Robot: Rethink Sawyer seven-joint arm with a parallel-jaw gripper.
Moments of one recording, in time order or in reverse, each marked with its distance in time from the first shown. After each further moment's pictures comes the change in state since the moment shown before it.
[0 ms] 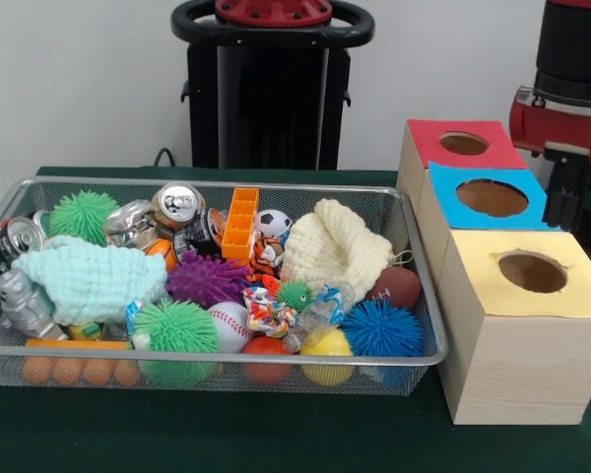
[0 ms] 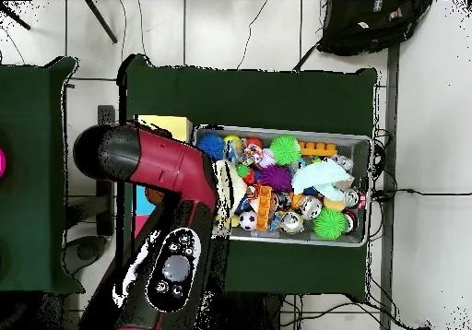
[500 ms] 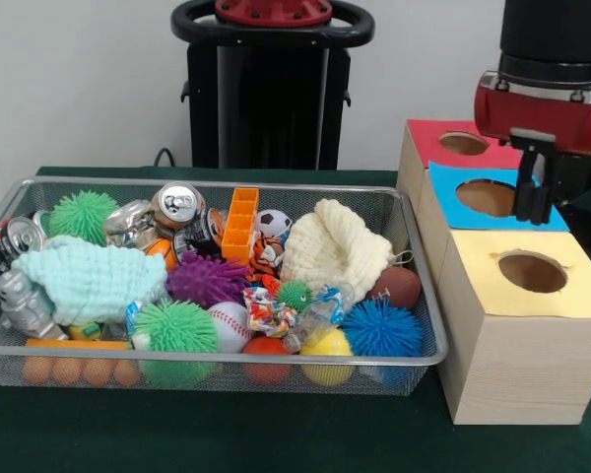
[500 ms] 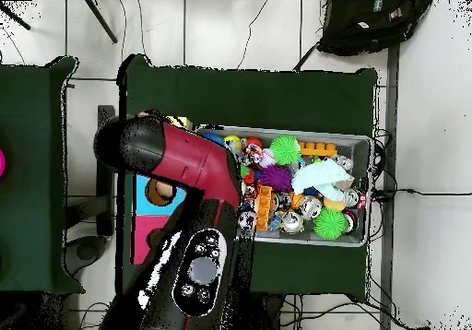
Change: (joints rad) arm -0.063 -0.027 0.000 0.001 -0.001 0.000 0.000
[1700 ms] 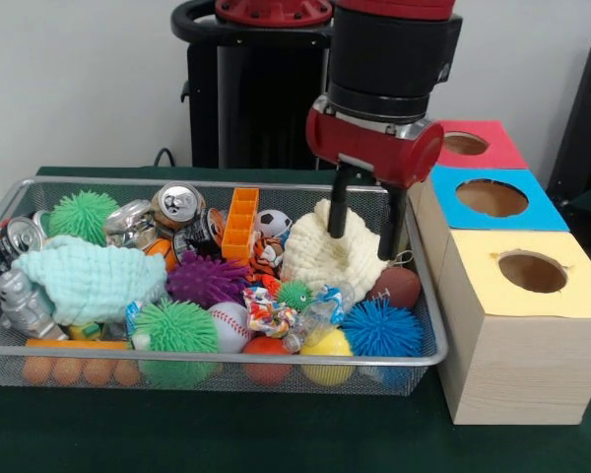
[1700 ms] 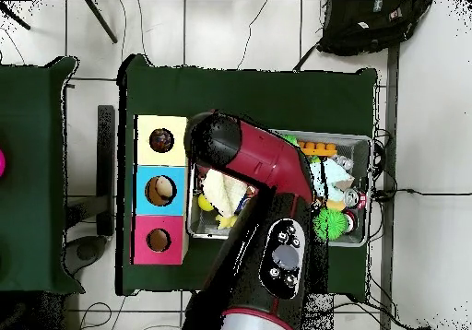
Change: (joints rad) arm -0.199 0.001 0.047 0.002 -0.178 -0.026 0.000
